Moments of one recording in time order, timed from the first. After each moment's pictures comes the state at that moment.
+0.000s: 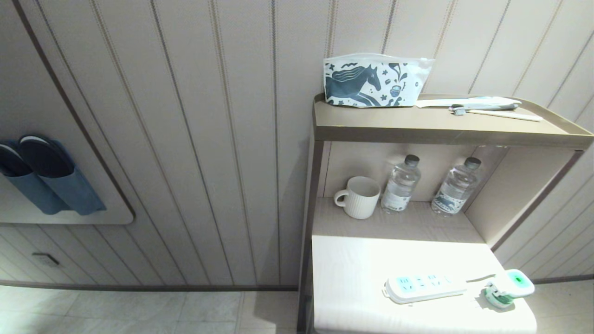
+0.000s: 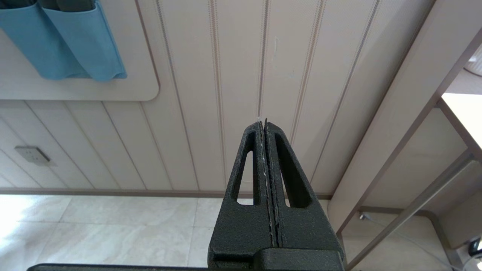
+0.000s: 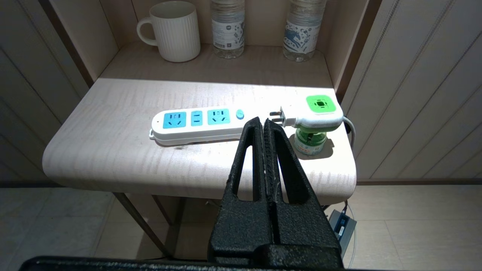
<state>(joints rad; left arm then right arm) -0.01 0.00 0.00 0.01 -0.01 0.00 0.00 0.01 0.00 0.02 -0.02 0.04</state>
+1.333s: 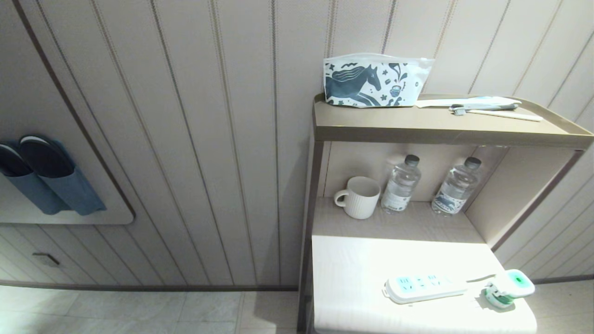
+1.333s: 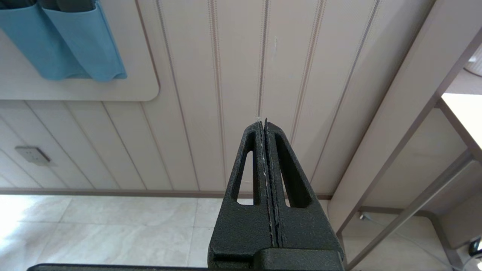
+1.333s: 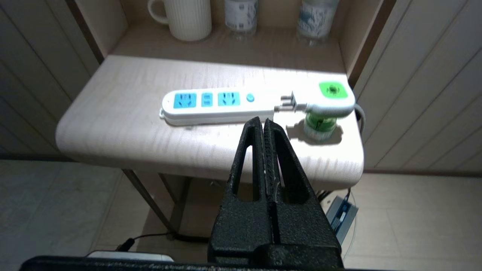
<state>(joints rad) -0.01 0.00 0.00 0.01 -0.01 0.00 0.00 0.02 -0.13 0.11 0.02 0.02</state>
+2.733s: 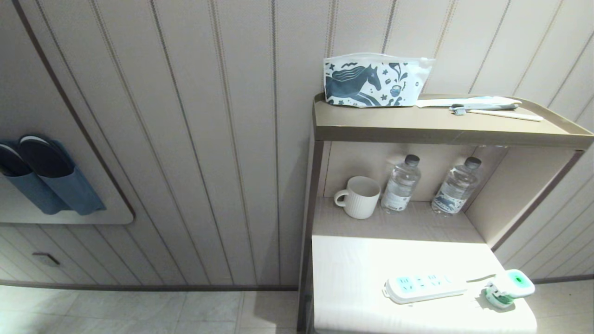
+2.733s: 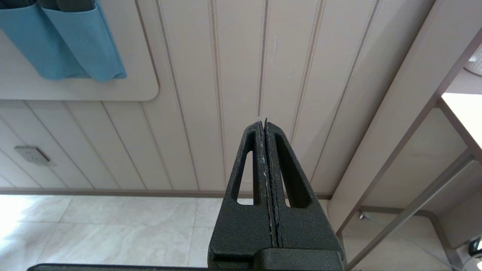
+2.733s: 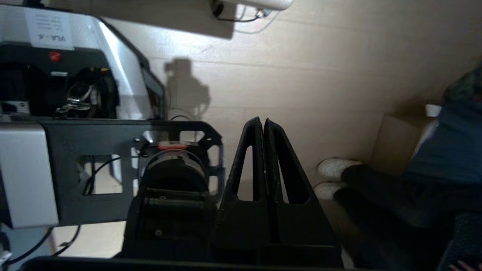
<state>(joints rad) -0.01 0.00 0.00 0.01 -0.01 0.00 -0.17 1.01 -1.01 1.04 -0.12 -0.25</state>
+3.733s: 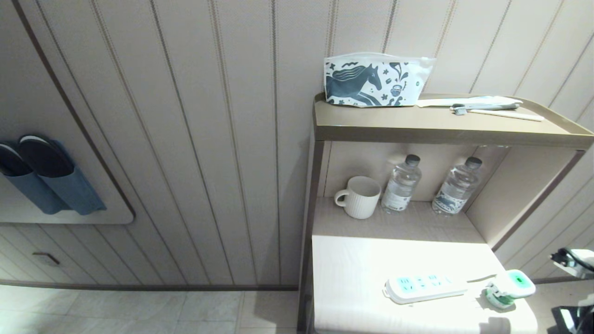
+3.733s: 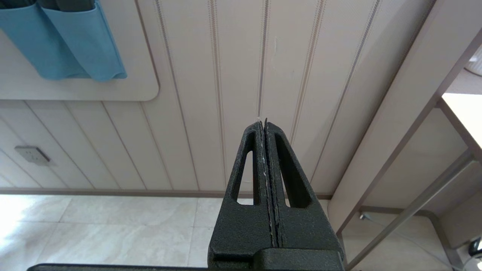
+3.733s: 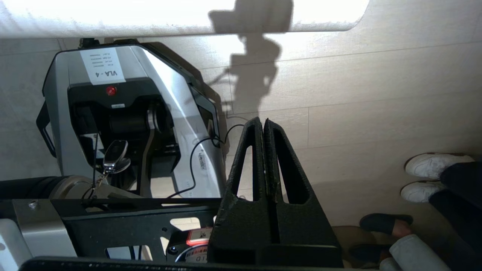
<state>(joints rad) -0.01 0.00 0.00 0.01 -0.01 0.00 -0.40 1.38 -0.59 0.36 0.09 -0.23</state>
